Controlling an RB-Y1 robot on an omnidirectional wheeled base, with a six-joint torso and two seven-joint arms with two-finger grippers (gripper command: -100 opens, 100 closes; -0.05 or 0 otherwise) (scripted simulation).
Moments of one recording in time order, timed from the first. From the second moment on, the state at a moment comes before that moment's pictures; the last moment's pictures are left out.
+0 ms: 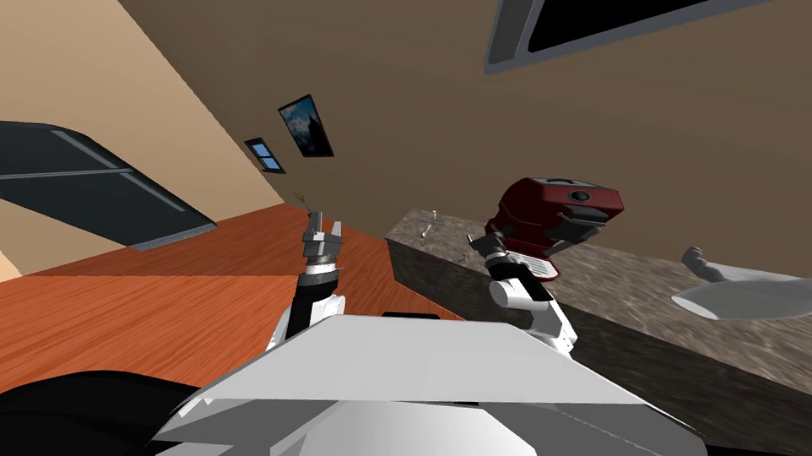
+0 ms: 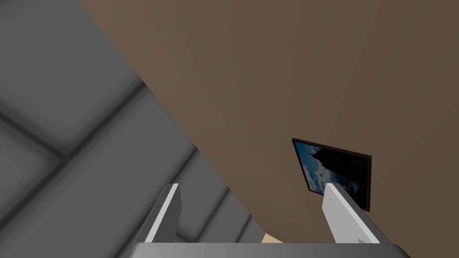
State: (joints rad) left arm 0.54 0.01 0.01 -2.36 -0.11 -0.39 0.15; right arm 0.28 -0.25 -0.12 -2.12 -0.29 0.21 -0.75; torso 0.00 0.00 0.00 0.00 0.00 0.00
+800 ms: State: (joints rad) left arm 0.54 0.01 0.01 -2.36 -0.11 -0.39 0.15; right arm 0.23 -0.30 -0.13 -2.08 -0.38 0.43 -0.91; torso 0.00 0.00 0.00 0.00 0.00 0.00
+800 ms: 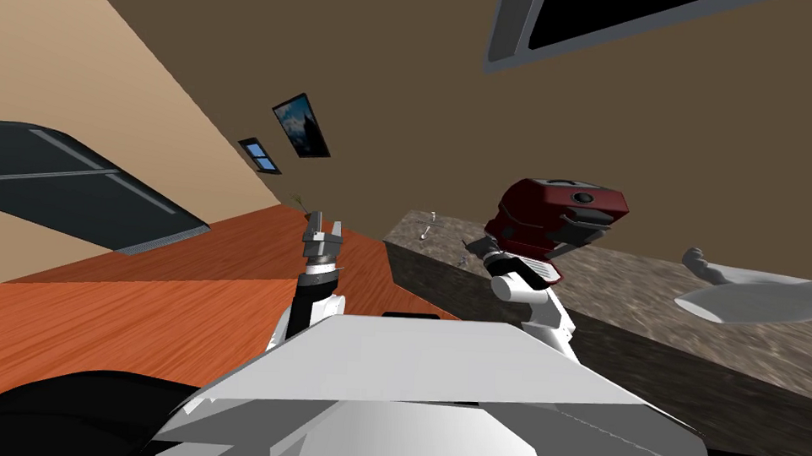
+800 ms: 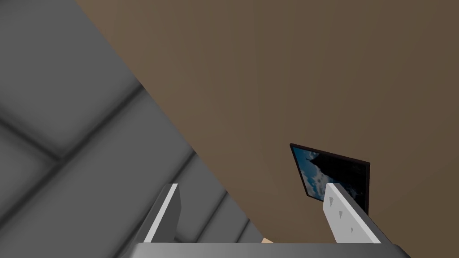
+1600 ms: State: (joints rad) left arm 0.54 0.01 0.01 -2.36 -0.11 -0.39 0.15; right arm 0.18 -0.34 -0.14 -2.04 -0.46 0.63 -1.03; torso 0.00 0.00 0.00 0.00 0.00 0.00
